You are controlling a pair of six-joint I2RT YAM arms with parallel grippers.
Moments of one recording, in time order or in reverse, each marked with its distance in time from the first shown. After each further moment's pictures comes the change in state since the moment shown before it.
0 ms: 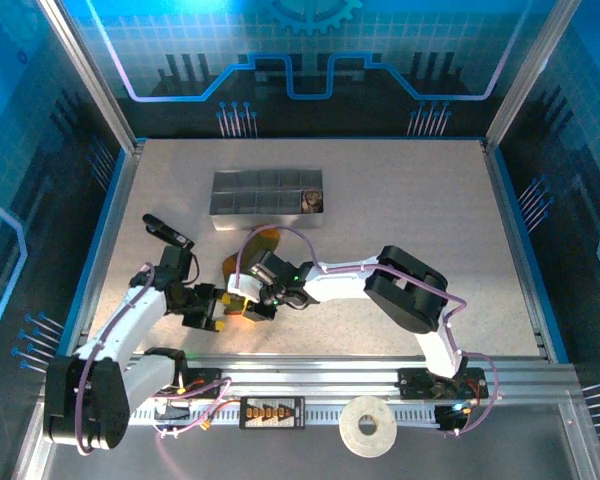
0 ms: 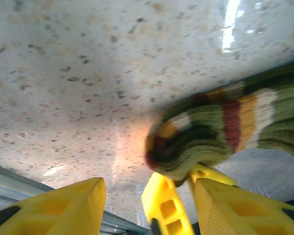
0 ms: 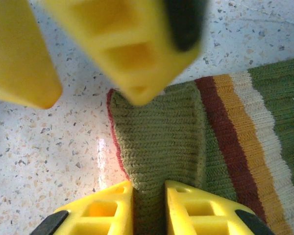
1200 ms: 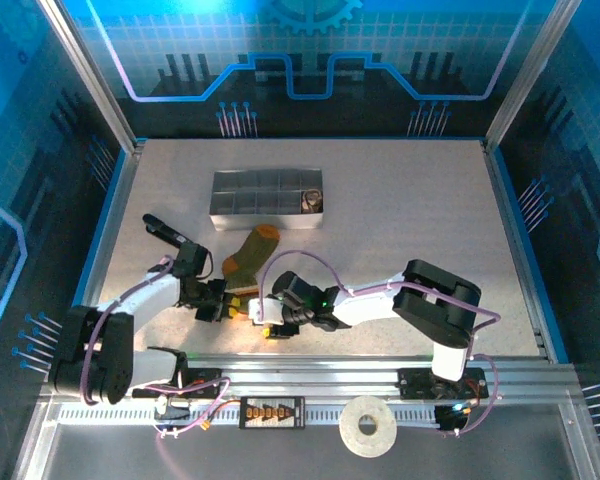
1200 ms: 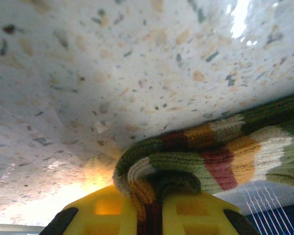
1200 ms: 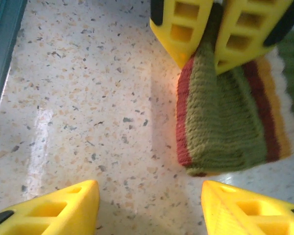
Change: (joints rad) left arm -0.077 0.260 0.007 0.230 0.011 -0.053; right arm 0.072 -0.222 -0.362 0.245 0.222 -0.290
